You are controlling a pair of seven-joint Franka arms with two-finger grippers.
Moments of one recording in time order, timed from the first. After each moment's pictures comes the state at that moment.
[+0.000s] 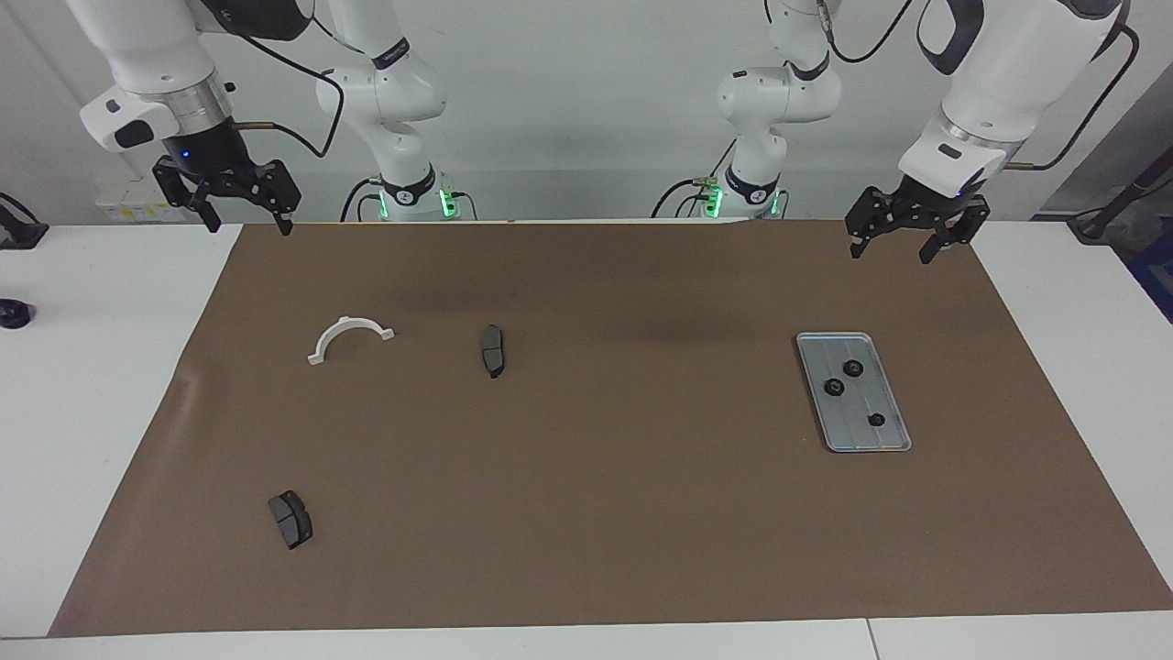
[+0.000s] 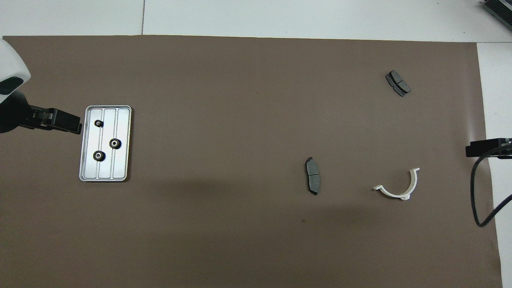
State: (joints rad) left arm -0.05 0.01 -0.06 -1.57 -0.01 1.58 0.07; right arm 0.03 -0.19 -0.10 -1.80 -0.06 1.66 -0.02
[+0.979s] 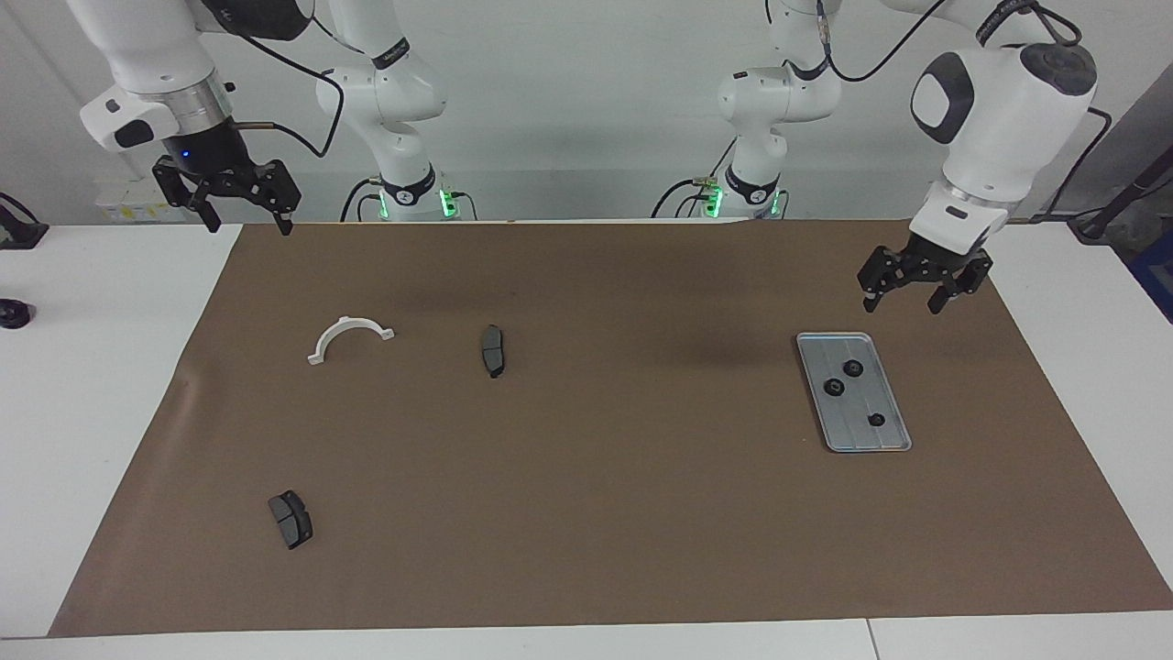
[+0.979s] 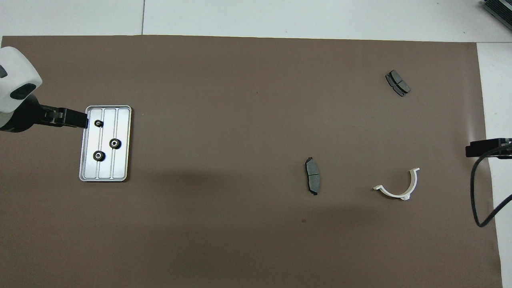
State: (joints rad) left arm 0.01 0.05 -0.03 -1.79 -0.01 1.97 0.07; right arm 0.03 -0.19 -0.10 -1.80 -0.06 1.66 -0.02
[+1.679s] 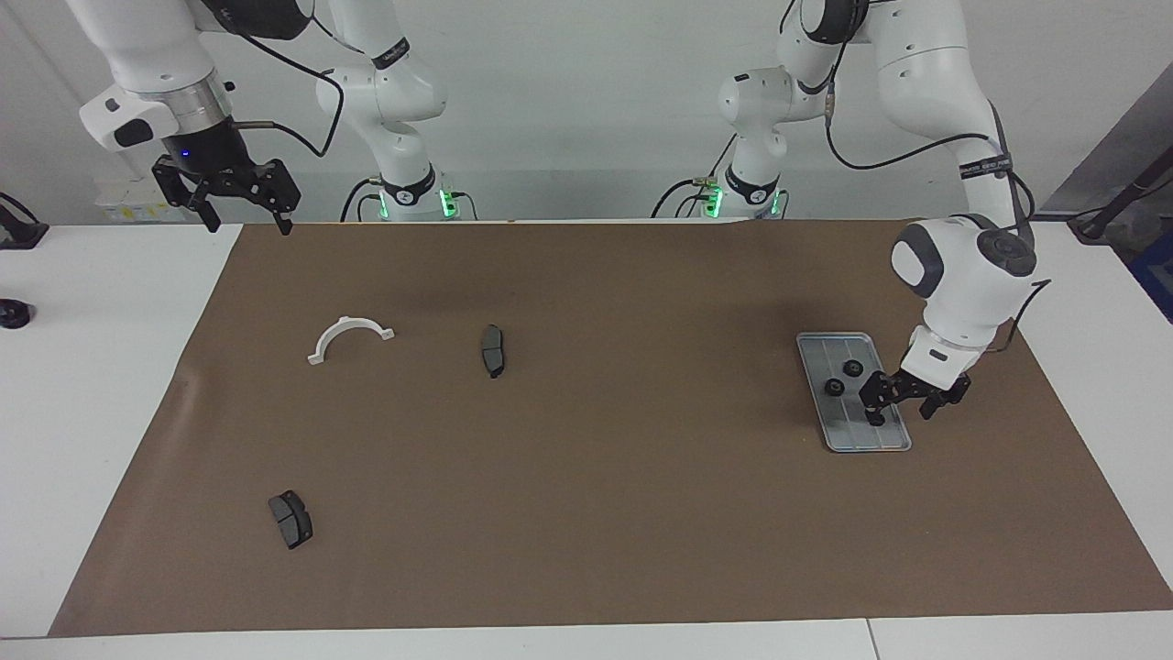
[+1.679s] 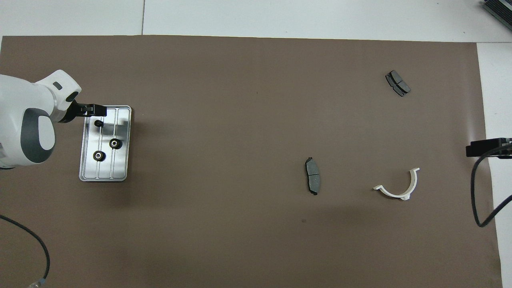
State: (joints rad) left arm 0.09 0.36 -0.03 -1.90 -0.01 2.42 0.13; right arm 0.03 -0.19 -0.10 -1.80 -0.06 1.66 -0.02
